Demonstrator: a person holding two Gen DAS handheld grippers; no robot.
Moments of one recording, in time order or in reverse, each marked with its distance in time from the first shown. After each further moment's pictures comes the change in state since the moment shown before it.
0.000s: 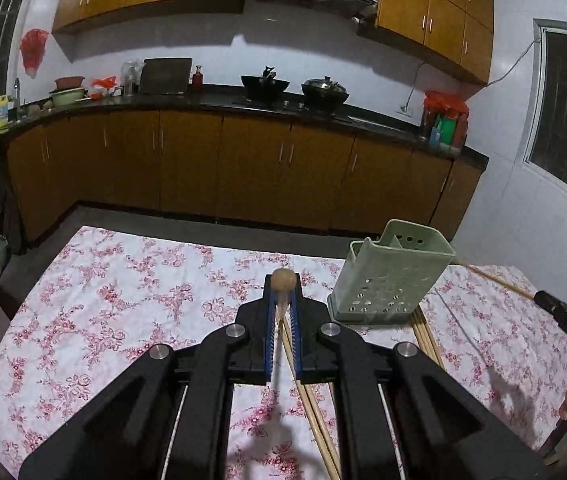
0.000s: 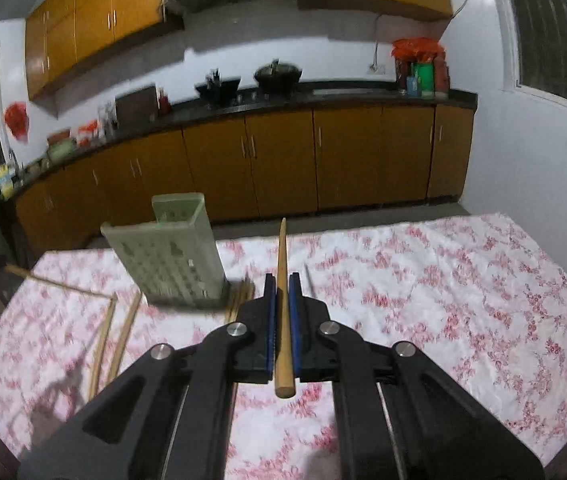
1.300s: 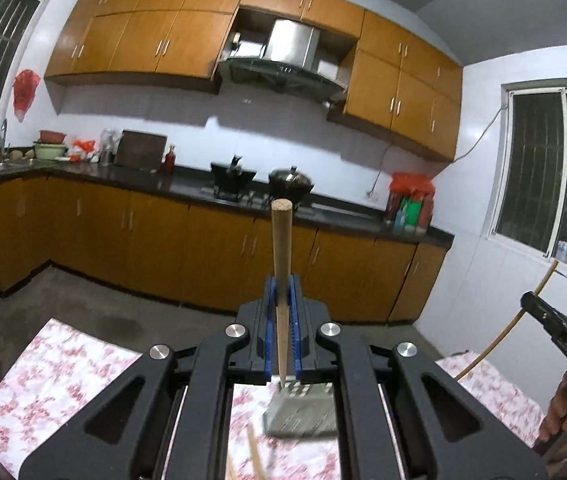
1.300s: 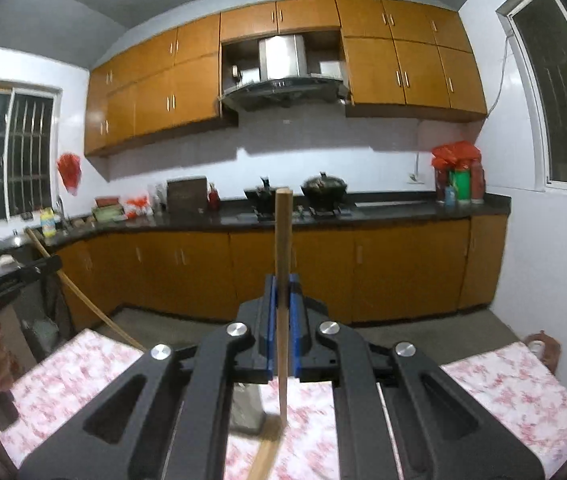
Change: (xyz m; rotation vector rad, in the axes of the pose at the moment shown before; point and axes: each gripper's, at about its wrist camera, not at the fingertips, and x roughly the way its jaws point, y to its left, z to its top) left arm -0.046 -0.051 0.098 -0.030 -0.320 -0.124; right arm -0.094 0.020 0.114 -0.091 -0.450 0.160
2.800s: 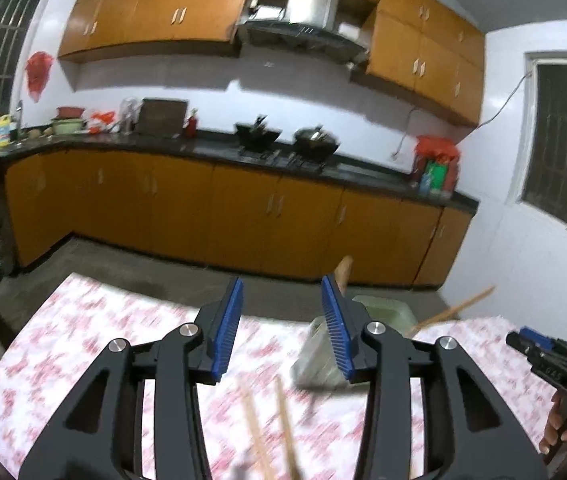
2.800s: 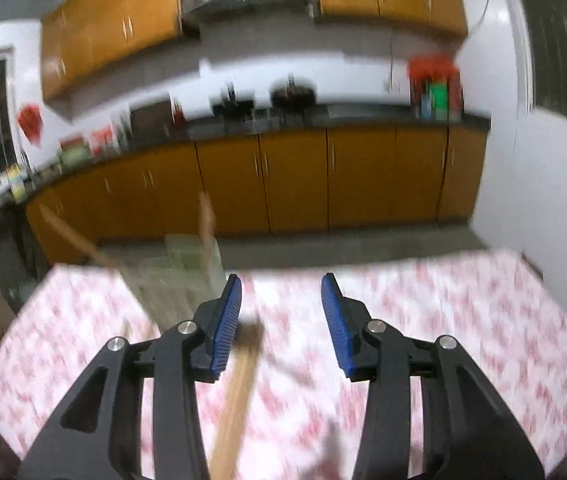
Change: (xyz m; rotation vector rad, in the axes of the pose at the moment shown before) left arm 0.001 0.022 -0.063 0.003 0.167 0.125; right arm 0.042 -0.021 -0.116 0.060 0.474 -0.128
